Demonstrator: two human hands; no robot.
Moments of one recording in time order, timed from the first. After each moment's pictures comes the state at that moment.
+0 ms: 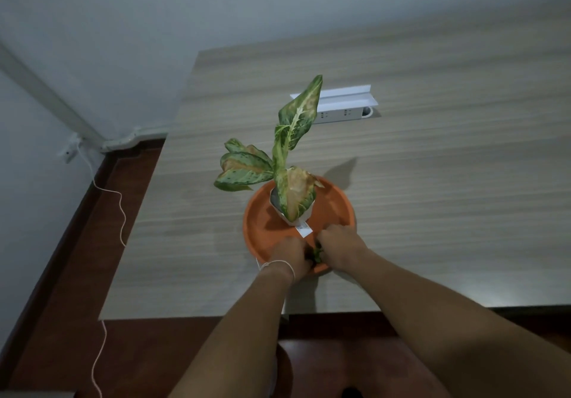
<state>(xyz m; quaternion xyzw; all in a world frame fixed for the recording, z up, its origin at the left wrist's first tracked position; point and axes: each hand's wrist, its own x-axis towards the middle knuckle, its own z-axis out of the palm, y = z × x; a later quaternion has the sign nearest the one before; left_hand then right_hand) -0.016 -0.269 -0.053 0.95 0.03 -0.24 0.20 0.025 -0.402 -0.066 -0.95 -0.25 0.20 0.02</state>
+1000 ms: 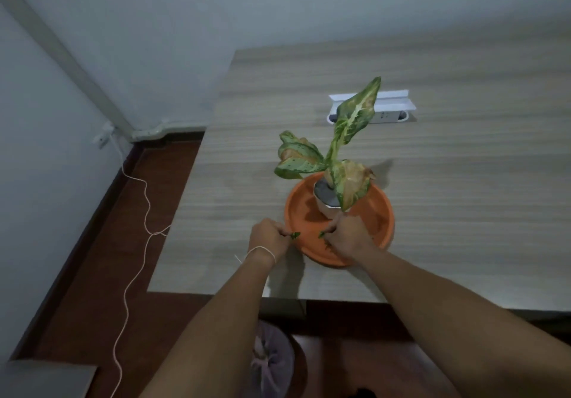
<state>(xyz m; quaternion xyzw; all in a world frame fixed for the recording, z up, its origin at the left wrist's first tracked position) -0.055 -0.147 -0.024 0.89 0.23 -0.05 0.39 -0.002 -0.329 -0.039 -0.93 -0.08 0.18 0.30</state>
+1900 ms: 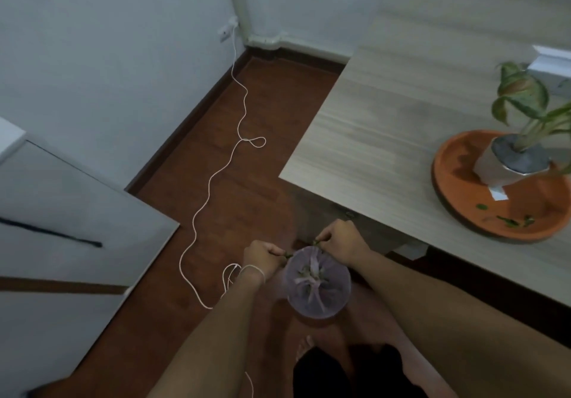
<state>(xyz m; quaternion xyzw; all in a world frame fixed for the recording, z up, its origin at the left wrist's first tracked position) -0.359 0.038 -0.117 0.74 0.49 -0.09 0.46 -0.203 -0.103 -0.103 -0.86 -0.29 0.36 0.22</state>
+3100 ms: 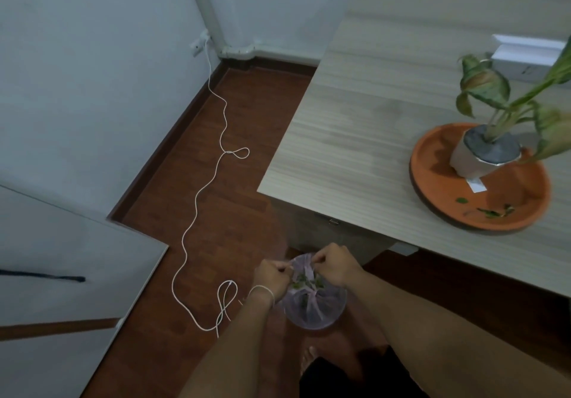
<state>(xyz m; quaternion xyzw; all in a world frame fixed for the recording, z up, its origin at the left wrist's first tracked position) -0.328 0.005 -0.138 0.75 0.44 -0.11 0.48 -0.206 -0.127 -0.143 -0.86 -0.21 0.40 0.23</state>
